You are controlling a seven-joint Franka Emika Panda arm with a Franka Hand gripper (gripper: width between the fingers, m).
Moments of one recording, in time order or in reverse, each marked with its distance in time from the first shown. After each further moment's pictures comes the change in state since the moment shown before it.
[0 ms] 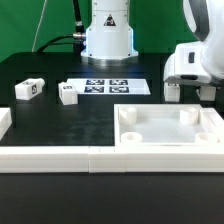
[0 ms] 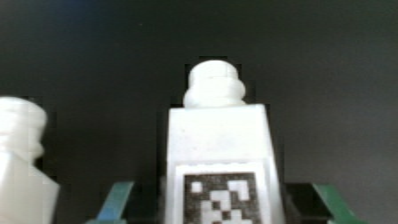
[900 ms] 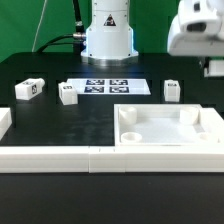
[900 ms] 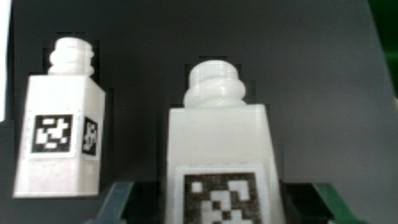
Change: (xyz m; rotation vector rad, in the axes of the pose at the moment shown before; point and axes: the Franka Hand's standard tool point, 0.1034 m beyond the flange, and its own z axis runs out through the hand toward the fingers) arm -0.017 -0.003 -0.060 0.036 0.360 -0.042
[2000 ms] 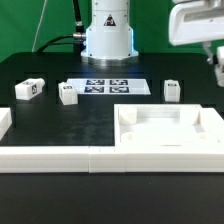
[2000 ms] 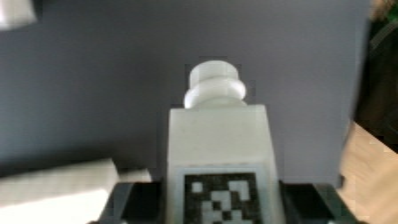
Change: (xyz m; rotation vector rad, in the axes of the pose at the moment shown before) arm 0.026 -0.011 -0.046 0.152 0.764 -0.061
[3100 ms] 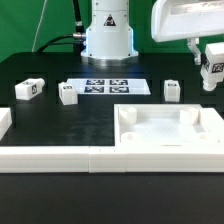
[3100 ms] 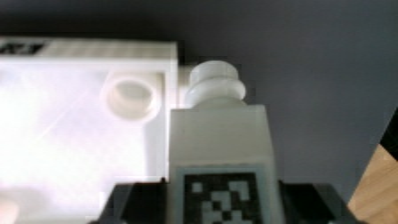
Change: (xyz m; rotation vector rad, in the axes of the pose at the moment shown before) arm 0.058 0.043 0.000 -0.049 0.035 -0.222
